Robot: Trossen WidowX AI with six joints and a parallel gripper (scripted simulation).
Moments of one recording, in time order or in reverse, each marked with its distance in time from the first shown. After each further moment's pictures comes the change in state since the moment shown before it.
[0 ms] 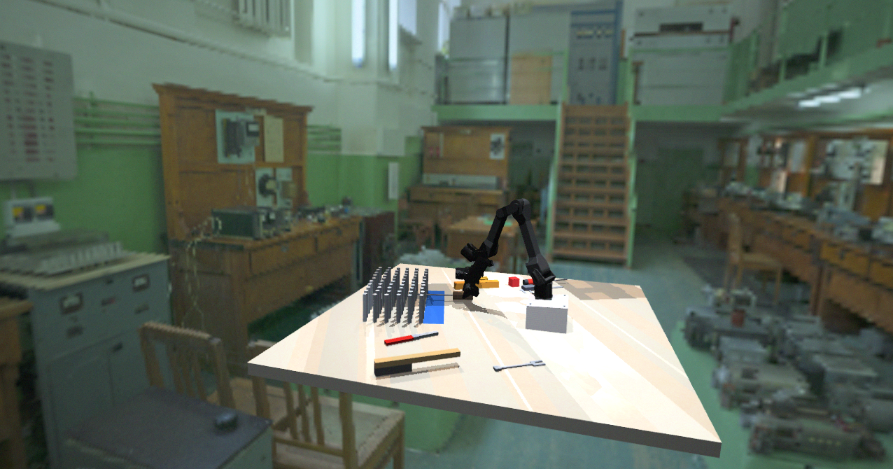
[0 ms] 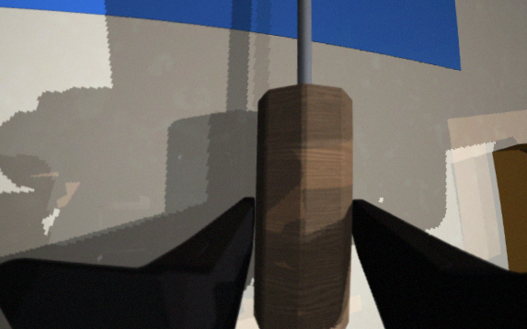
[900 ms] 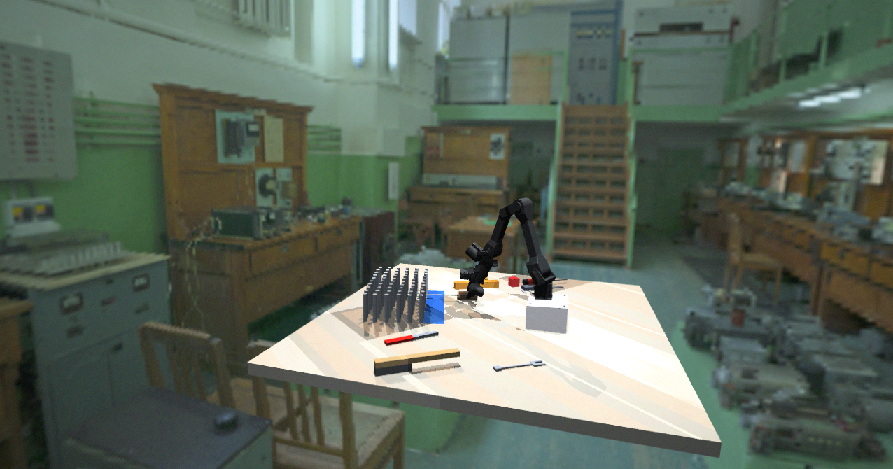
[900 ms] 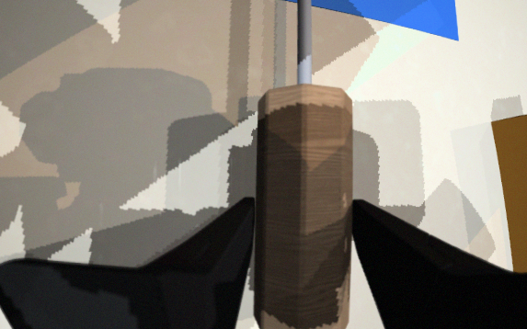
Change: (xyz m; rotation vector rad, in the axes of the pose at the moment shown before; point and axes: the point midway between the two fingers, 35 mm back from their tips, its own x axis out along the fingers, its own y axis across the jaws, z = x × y) arm -0.008 0.000 -0.019 0.000 0.002 0.000
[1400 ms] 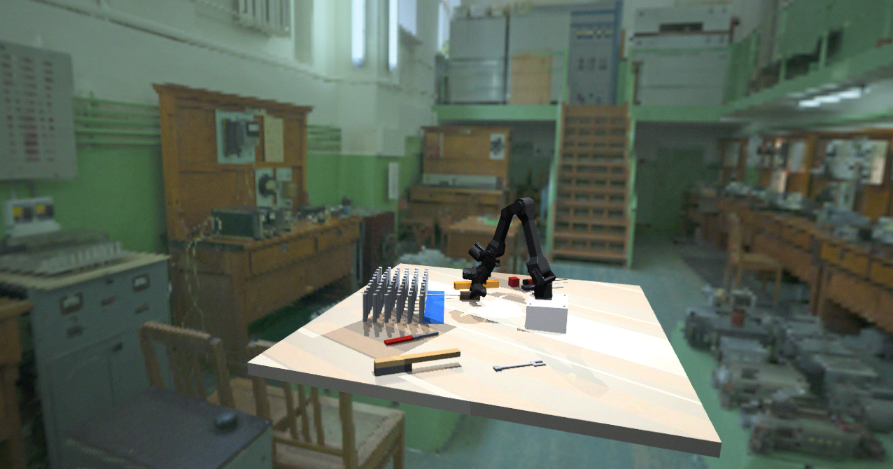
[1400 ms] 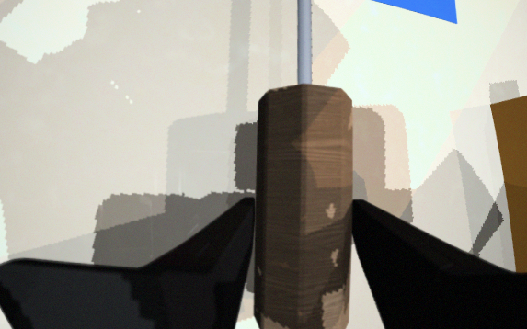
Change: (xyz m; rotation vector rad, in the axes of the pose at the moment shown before) arm -0.005 0.000 -0.011 0.000 0.001 0.000
